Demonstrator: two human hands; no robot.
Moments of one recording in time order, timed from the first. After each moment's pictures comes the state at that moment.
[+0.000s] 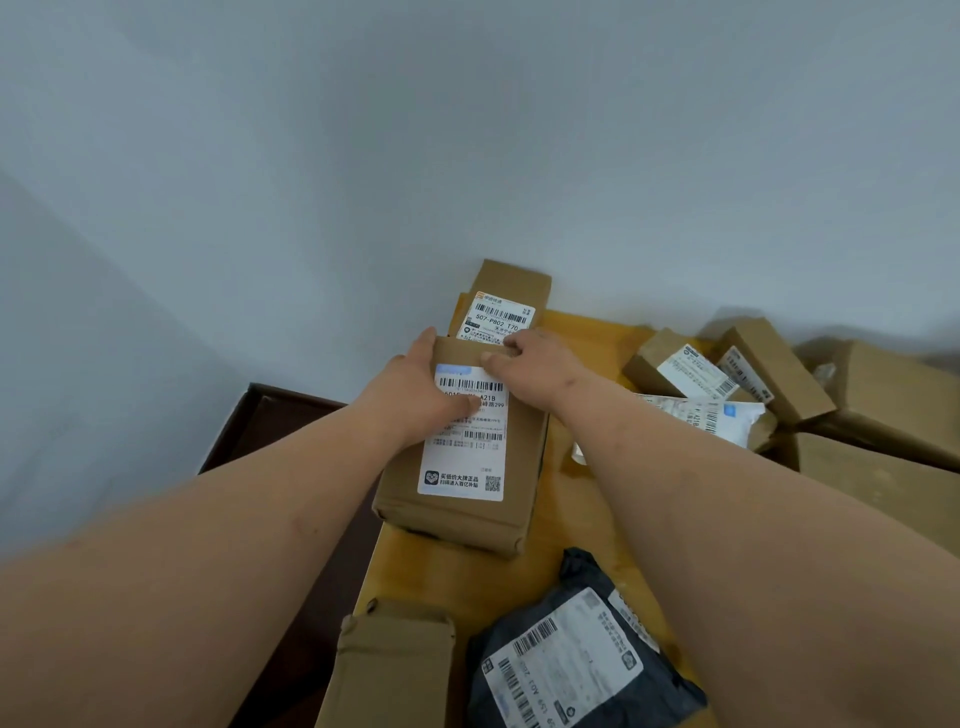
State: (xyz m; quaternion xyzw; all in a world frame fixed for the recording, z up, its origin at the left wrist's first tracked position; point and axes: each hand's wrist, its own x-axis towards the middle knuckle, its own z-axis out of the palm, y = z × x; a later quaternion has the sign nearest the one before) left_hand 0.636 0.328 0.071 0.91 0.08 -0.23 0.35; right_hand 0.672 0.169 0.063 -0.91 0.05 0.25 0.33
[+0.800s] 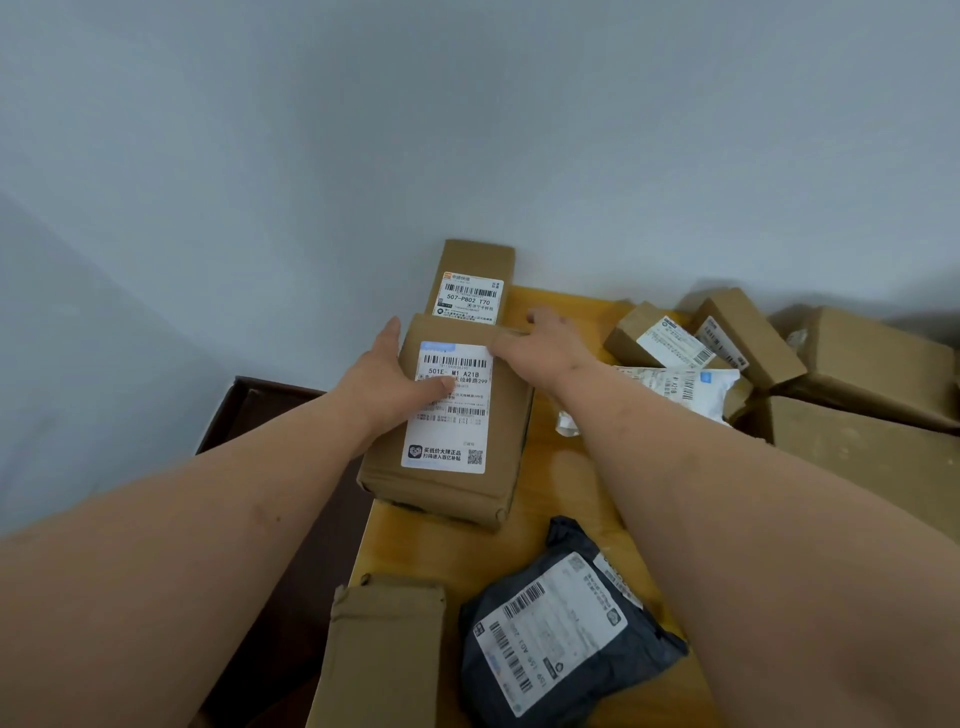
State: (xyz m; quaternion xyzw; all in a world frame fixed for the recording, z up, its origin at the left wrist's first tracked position) left_hand 0.623 0.336 0.070 0.85 0.14 -0.25 0.43; right_hand 0.654 0.151 0.069 -0.87 0.16 0.22 0.40
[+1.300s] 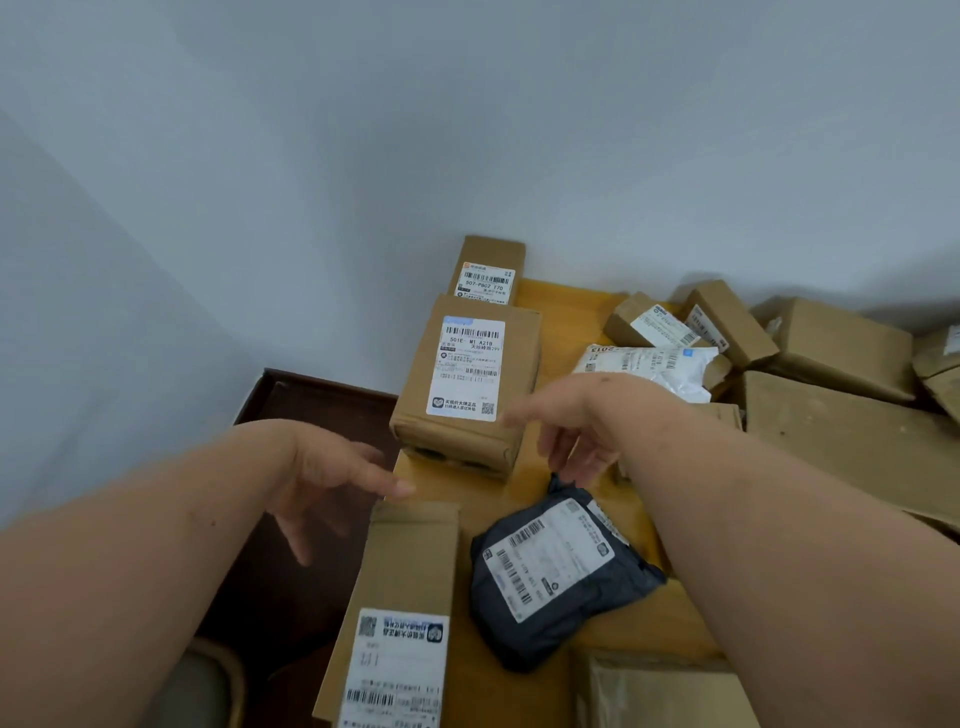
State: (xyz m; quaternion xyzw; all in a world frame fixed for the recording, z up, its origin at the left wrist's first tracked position) left_hand 0.524 0.400 0.117 0.69 0.24 -0.59 0.35; right_hand 0.564 0.139 0.116 -0.77 0.20 0.53 0.29
